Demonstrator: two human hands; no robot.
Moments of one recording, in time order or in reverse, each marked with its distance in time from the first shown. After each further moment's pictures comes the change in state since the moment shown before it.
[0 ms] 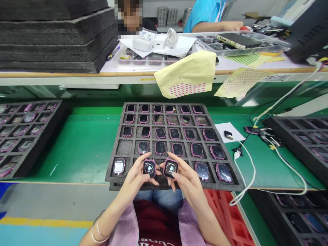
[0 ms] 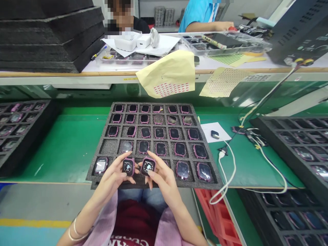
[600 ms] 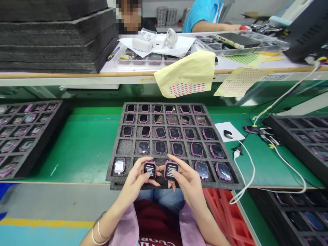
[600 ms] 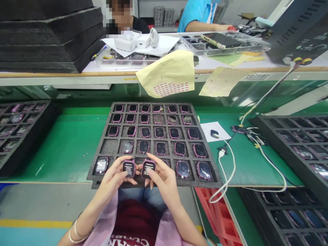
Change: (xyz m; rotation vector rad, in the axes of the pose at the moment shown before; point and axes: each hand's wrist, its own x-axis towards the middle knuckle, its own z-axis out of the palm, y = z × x) left_hand -0.002 -0.009 -0.005 0.056 -0.035 0.042; right_hand -0.005 0.004 0.005 -0.091 0.088 -0.052
